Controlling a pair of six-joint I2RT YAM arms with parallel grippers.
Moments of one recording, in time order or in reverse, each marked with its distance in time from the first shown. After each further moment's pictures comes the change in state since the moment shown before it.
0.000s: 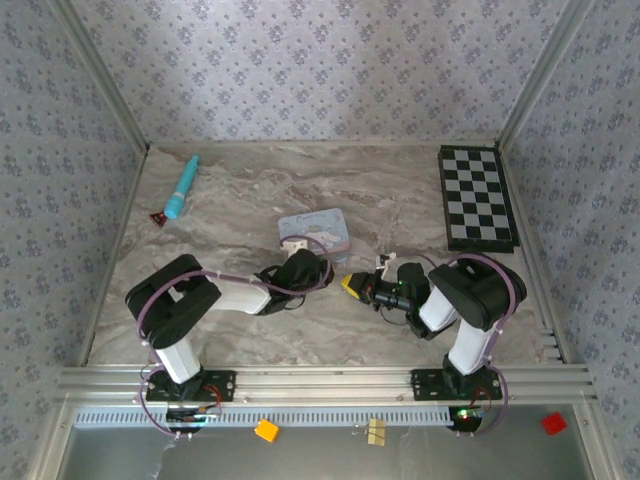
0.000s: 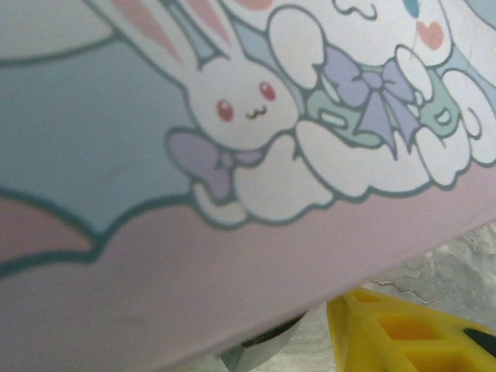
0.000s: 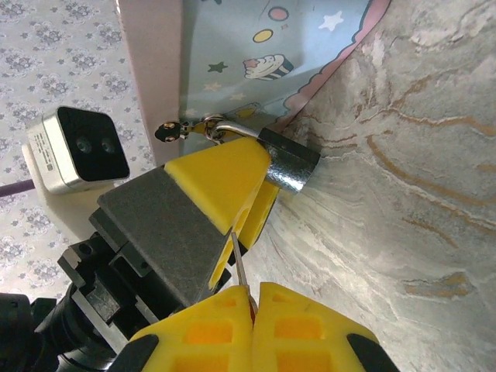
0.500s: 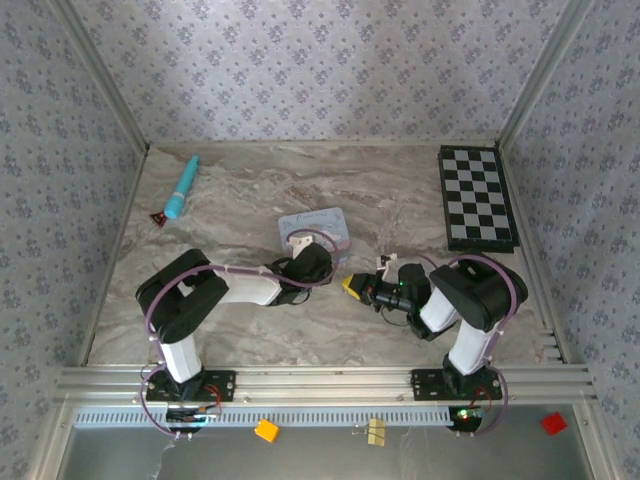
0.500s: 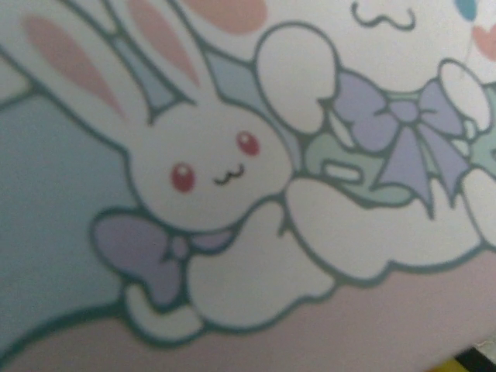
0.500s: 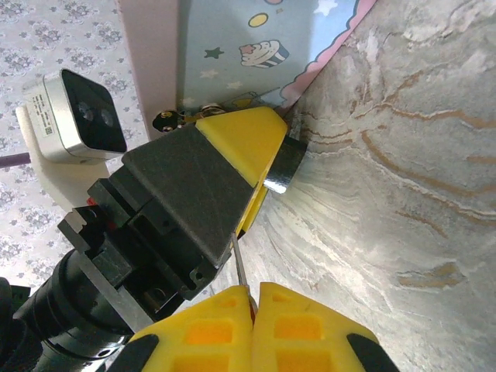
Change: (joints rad) left arm -0.004 0.056 0.124 -0.178 -0.064 0.000; right arm -0.002 -0.007 -0.010 0.000 0.000 -0.004
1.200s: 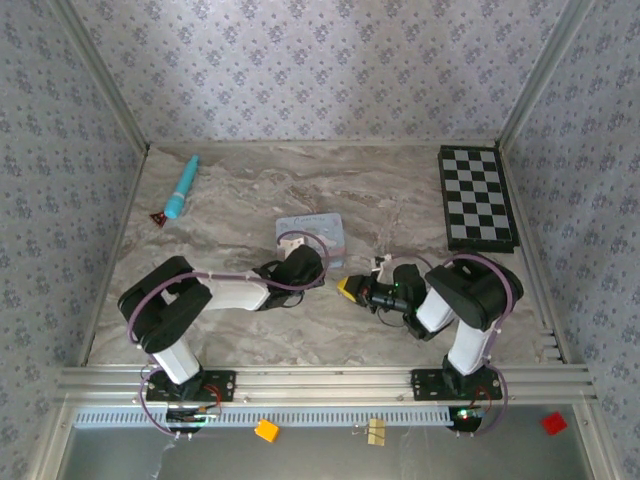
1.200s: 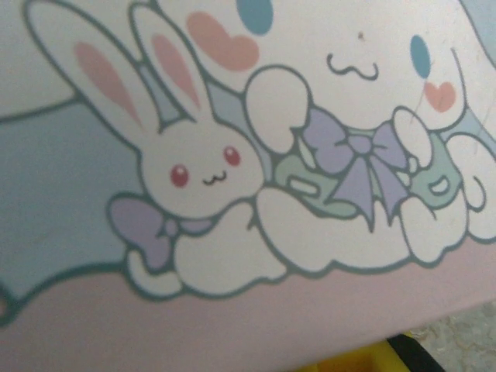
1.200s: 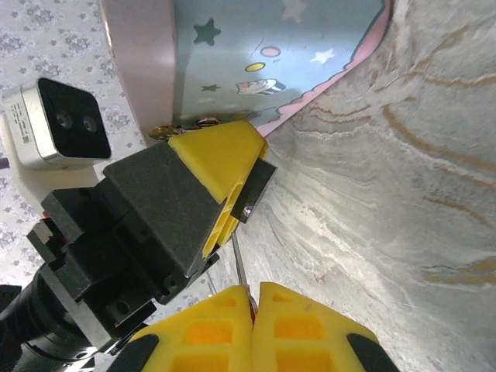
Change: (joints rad) left arm 0.013 -0.107 -0.091 0.024 0.063 -0.046; right arm 0.053 0.024 0.023 0.000 0.008 0.001
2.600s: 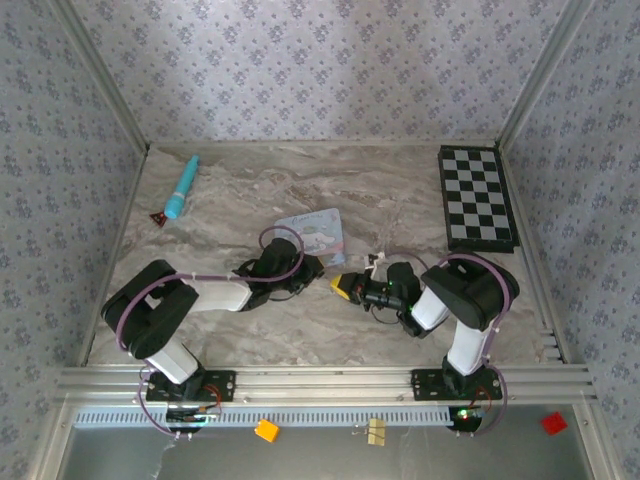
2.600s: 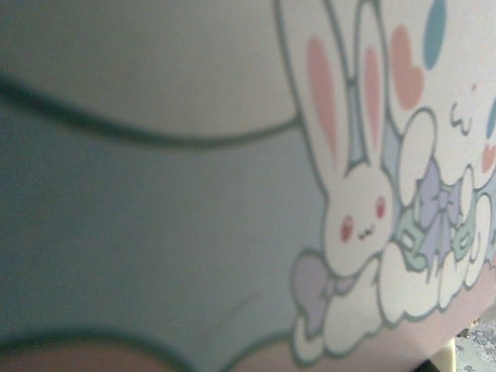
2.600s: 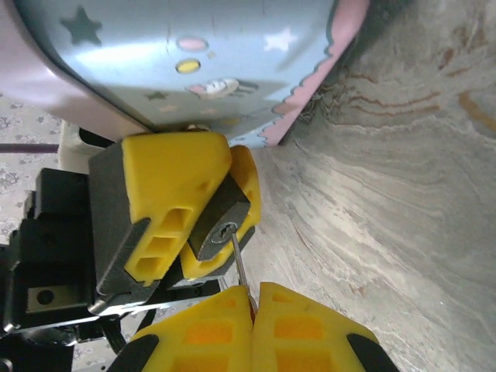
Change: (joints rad) left arm 0.124 -0.077 -0.128 0.238 0.374 -0.375; right arm 0.031 0.009 0.046 0.001 0.009 0.045
